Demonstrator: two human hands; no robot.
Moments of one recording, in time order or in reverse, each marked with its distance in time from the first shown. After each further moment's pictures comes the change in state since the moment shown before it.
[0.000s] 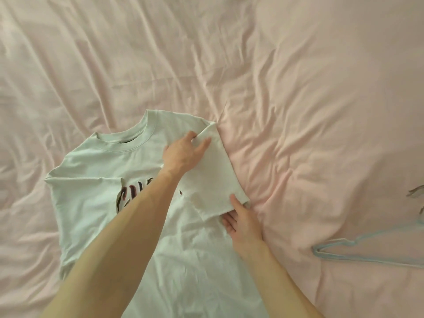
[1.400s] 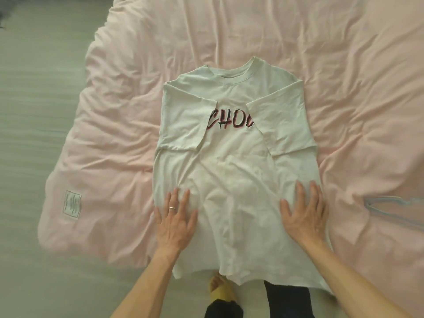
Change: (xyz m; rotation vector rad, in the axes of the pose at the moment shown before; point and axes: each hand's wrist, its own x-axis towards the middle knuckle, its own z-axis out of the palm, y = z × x) left_hand -0.392 -0.275 0.118 0.053 0.130 -0.250; right_hand -0.032 0.137 -0.139 -1.803 0.377 -1.183
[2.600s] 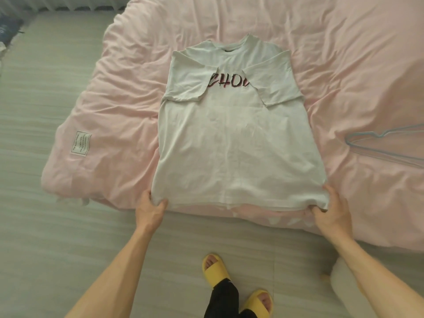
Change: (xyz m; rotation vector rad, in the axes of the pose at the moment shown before) left_hand -0.139 -0.096 0.068 -0.723 0.154 -0.355; right_hand -0.169 0.119 -0.011 0.397 -0.057 0.138
